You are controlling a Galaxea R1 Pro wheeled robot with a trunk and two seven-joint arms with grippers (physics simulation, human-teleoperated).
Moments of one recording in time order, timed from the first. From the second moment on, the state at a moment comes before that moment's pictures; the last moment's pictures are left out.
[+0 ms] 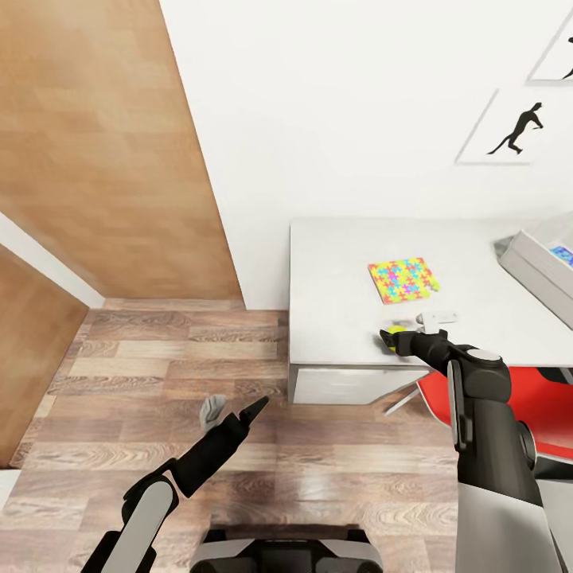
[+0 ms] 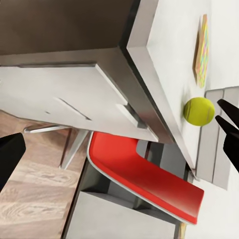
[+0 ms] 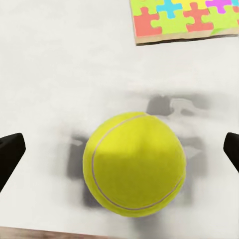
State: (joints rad) left arm -0.18 0.00 -0.18 -1.51 1.07 0.47 -0.15; right arm -0.64 0.06 -0.27 -1.60 0.41 0.81 0.50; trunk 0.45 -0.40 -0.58
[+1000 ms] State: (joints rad) left arm -0.18 0.00 -0.18 -1.51 1.07 0.47 -0.15; right arm -0.65 0.06 -0.27 -1.60 0.41 0.81 0.51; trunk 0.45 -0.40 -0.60
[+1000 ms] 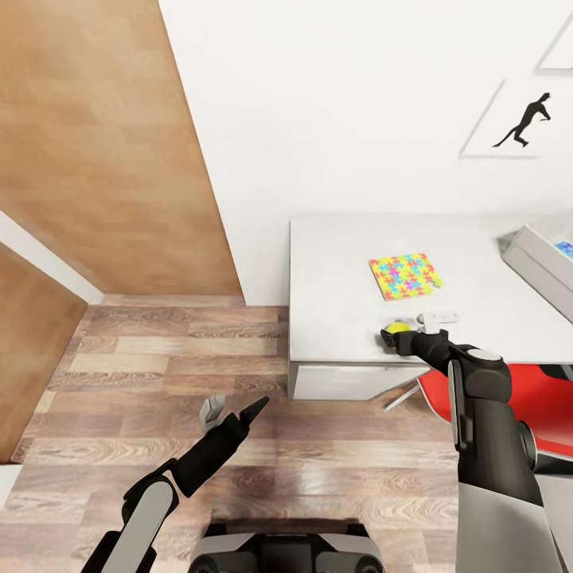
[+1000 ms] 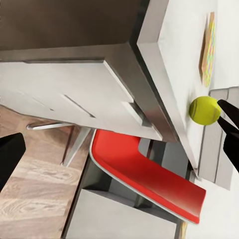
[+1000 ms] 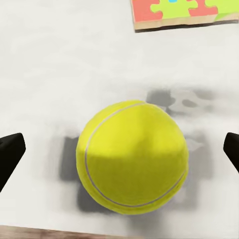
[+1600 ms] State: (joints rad) left arm -0.18 0.00 -0.19 -1.51 1.07 0.47 -0.15; right arm -0.65 0.06 -0.27 -1.60 0.41 0.81 0.51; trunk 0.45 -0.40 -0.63
